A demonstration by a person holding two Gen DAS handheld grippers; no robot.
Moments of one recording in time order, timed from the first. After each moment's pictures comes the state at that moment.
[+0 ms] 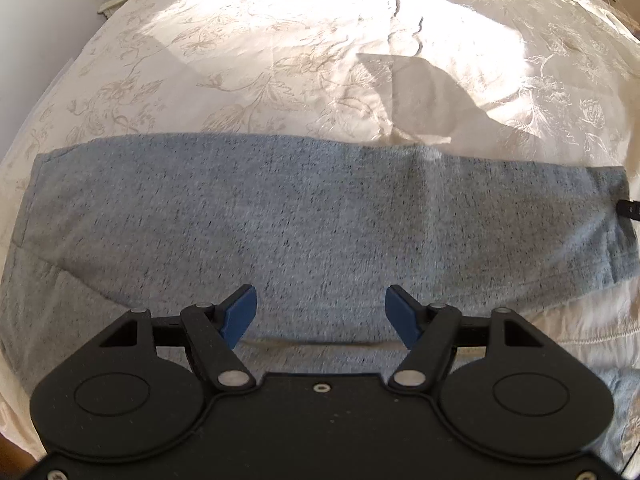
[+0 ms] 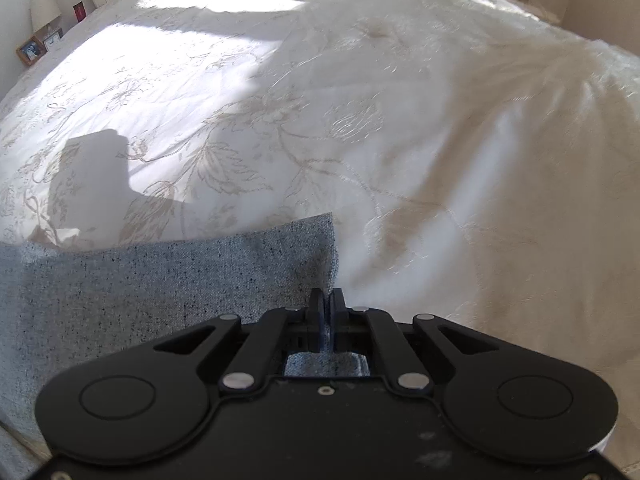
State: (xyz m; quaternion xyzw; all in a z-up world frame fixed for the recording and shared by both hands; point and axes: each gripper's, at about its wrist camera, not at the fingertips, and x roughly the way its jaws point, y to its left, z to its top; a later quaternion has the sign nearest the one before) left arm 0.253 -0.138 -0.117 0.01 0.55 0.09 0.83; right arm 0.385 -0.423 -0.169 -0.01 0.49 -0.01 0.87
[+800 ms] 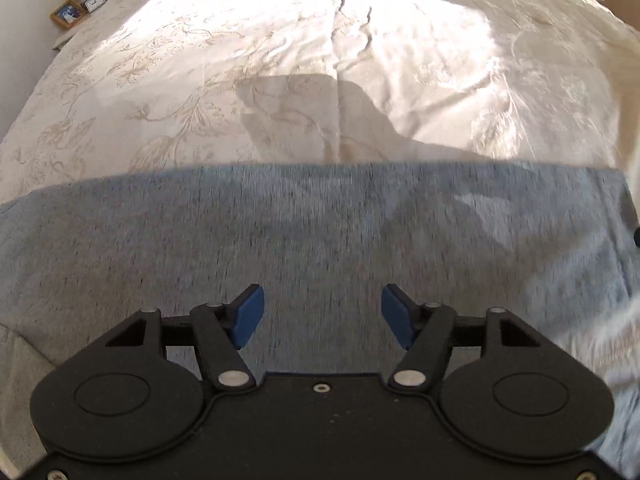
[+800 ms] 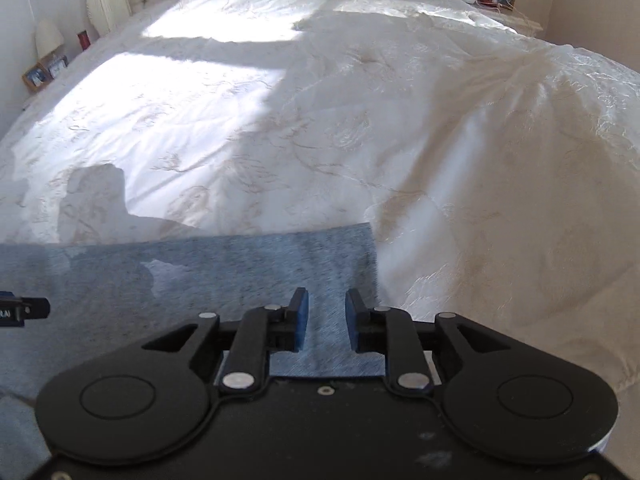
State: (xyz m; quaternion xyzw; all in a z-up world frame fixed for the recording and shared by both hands) left arm 0.266 -0.158 -0.155 0.06 0.55 0.03 0.83; right arm 0.317 -0.410 -0.141 0.03 0.46 0.02 0.89
